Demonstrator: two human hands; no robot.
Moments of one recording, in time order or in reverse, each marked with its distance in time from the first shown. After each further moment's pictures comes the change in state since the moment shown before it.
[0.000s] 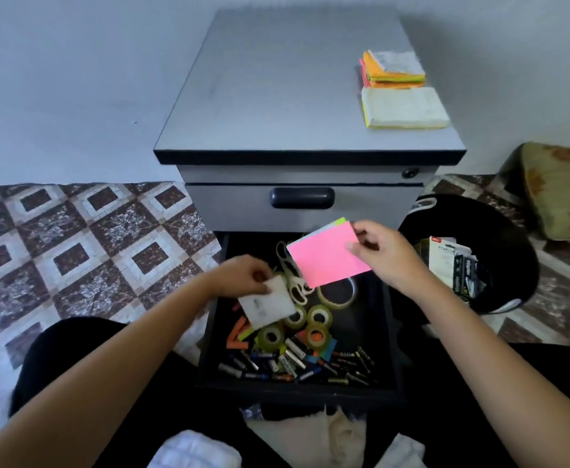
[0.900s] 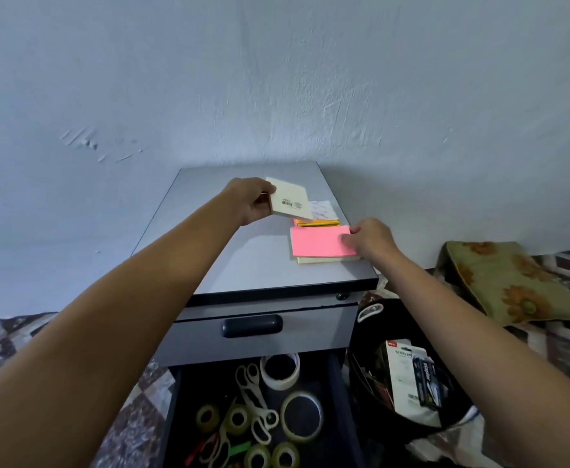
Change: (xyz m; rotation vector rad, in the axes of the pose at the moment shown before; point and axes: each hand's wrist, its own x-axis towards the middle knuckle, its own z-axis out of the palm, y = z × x) left_hand 0.082 0.189 -0.238 -1.299 0.495 -0.026; right_hand 0.117 -0.073 -0.149 -0.302 0.376 0.232
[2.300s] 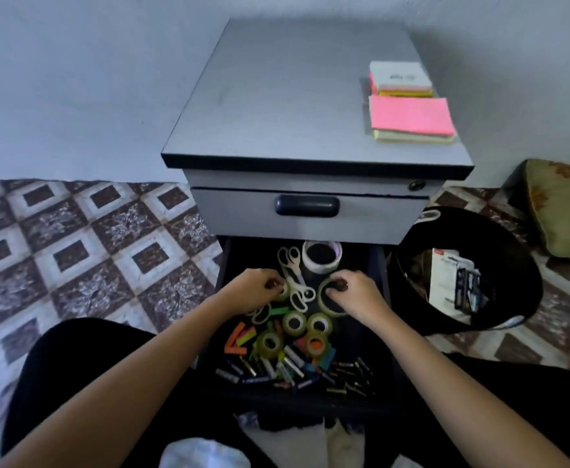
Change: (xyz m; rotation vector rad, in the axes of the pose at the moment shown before) left_hand -0.102 -0.269 -0.141 1.192 -0.310 -0.046; right_hand -0.159 0.083 0.184 -0.072 -0.499 -0.041
